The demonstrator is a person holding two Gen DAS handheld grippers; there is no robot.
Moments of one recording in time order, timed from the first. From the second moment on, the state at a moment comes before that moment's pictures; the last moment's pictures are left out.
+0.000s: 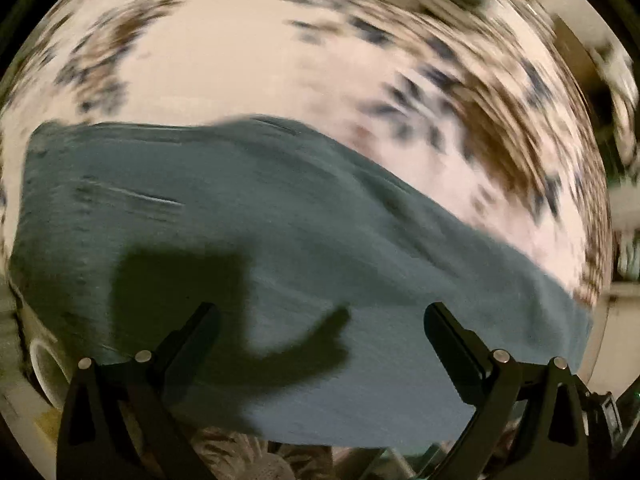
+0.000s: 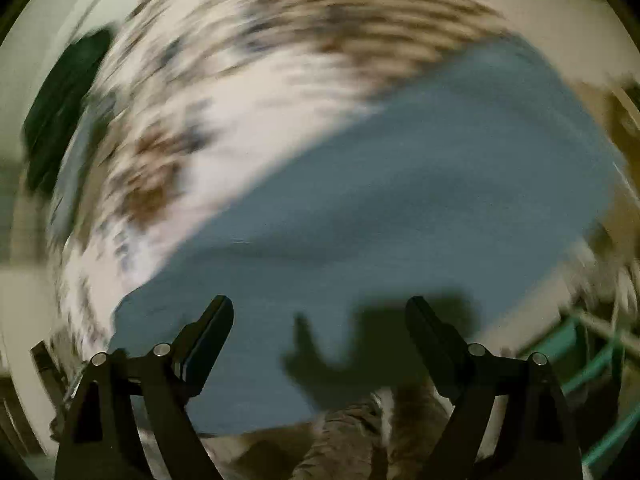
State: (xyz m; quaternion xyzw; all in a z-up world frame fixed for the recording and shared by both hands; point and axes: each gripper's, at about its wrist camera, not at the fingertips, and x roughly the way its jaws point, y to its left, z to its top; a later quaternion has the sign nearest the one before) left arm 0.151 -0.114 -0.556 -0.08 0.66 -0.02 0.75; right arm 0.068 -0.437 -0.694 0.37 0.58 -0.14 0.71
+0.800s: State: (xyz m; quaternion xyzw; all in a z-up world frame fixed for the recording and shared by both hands) left arm 0.171 -0.270 -0.628 0.02 0.71 -0.06 0.70; right arm -0.031 -0.637 -0.782 0.60 0.36 -0.18 0.69
